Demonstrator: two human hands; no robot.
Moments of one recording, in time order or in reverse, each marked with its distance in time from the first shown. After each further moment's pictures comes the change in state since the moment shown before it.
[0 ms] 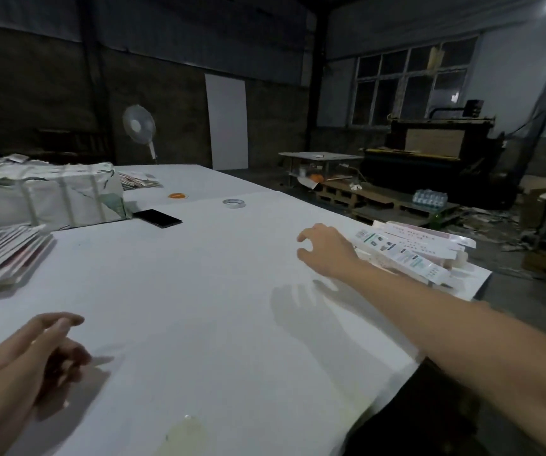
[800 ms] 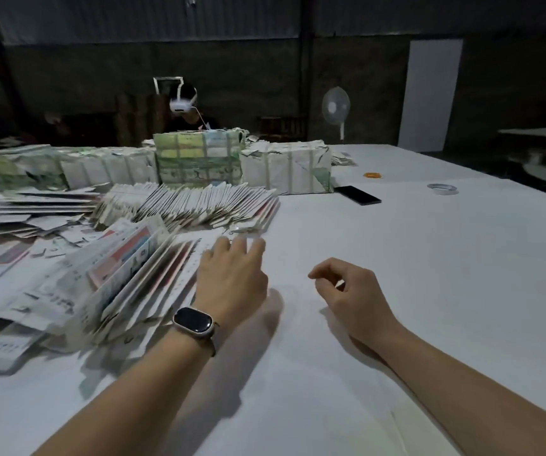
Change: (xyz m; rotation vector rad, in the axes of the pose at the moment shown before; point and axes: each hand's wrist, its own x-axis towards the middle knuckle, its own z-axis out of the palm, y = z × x) left_hand -0.016 0.051 -0.048 1.618 0.360 0.243; right_hand -0.096 -0.262 0.105 0.999 -0.145 -0.482
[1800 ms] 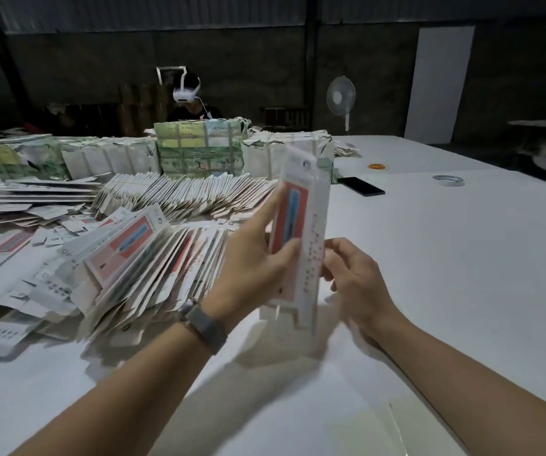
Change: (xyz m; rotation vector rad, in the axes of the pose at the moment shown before) left_hand -0.009 0.031 -0.039 -1.204 0.073 0.033; right_hand 0.005 0.000 0.004 0.308 0.025 0.153
